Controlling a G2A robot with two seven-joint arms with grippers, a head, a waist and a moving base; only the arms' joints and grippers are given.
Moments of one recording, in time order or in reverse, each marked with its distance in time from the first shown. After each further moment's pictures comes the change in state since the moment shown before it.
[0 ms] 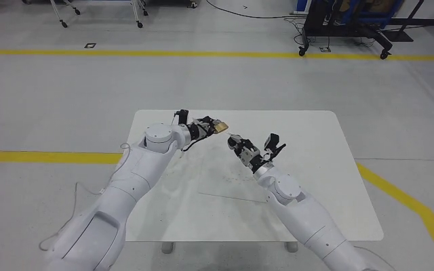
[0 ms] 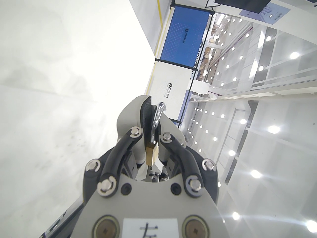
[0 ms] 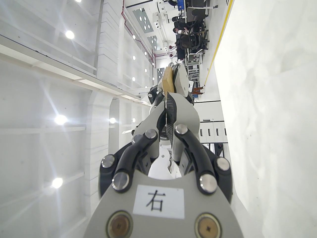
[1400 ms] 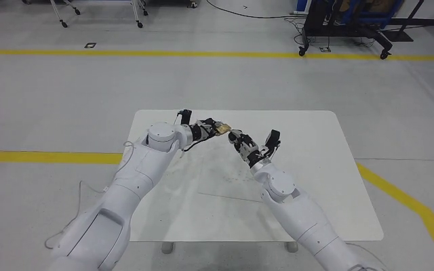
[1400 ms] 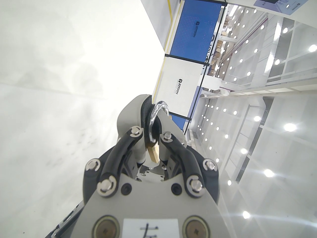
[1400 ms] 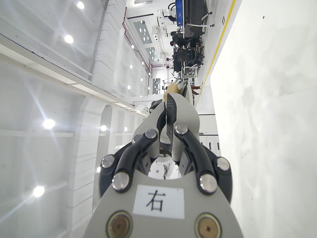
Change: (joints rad) left arm -0.012 -0.038 -0.040 0.054 0.093 0.000 -0.071; right arm 0.016 -0.063 0.030 0.042 -0.133 -0.022 -0.102
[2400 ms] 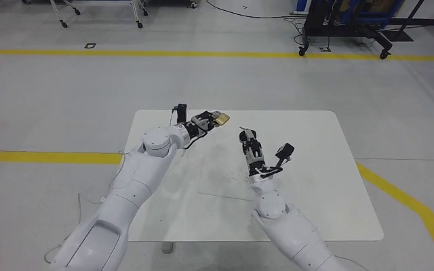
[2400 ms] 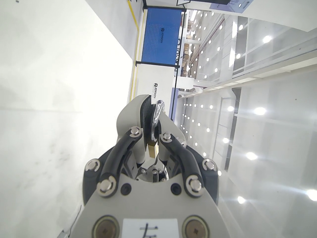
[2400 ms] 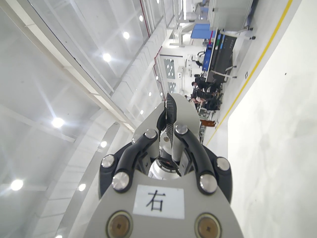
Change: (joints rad) left arm 0.106 0.024 -0.109 -0.152 0.036 -0.169 0.103; right arm -0.122 -0.054 -0.052 -0.094 -0.340 -0.214 -0.503
